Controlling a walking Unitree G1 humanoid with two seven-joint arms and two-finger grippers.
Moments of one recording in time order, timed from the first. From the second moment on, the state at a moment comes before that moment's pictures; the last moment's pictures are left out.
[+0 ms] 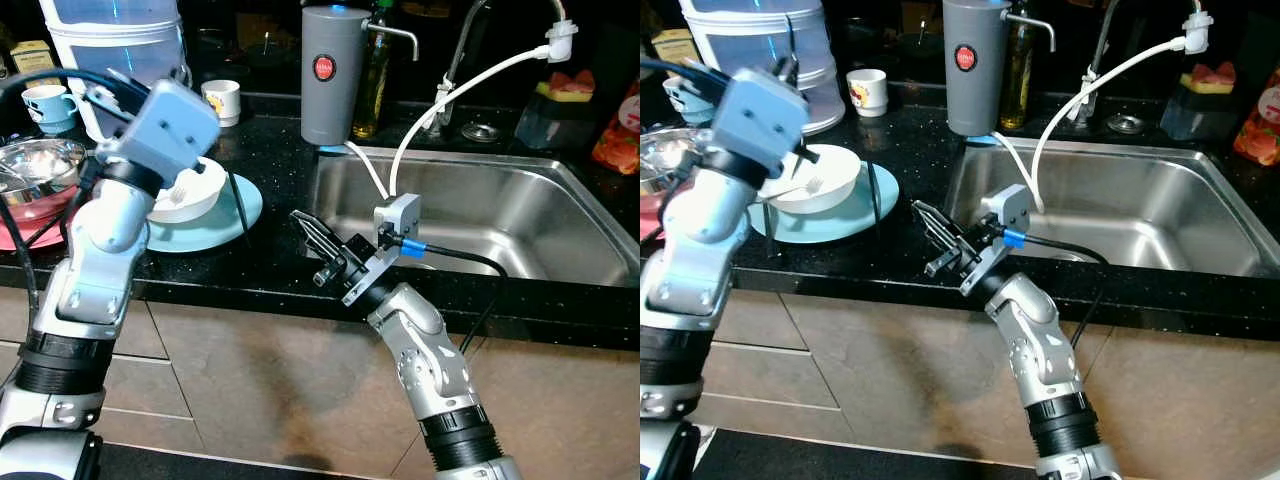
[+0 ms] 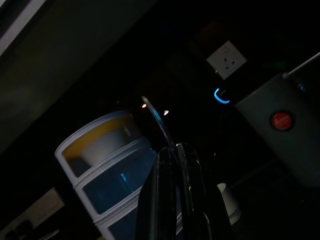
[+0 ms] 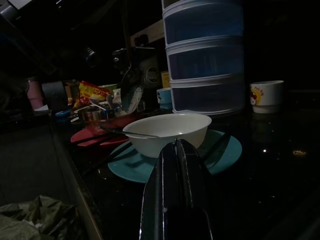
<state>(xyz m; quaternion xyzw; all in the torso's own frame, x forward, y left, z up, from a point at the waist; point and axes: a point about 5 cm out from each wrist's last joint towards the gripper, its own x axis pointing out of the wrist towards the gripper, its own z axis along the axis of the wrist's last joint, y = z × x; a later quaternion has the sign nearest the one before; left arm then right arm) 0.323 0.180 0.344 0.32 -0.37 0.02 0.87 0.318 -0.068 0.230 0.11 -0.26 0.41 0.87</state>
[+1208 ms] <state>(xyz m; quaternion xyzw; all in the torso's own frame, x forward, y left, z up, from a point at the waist) 0.318 0.235 0.349 -0.31 -0.41 -0.19 0.84 0.322 -0.072 0.233 0.33 -0.20 0.38 0.84</state>
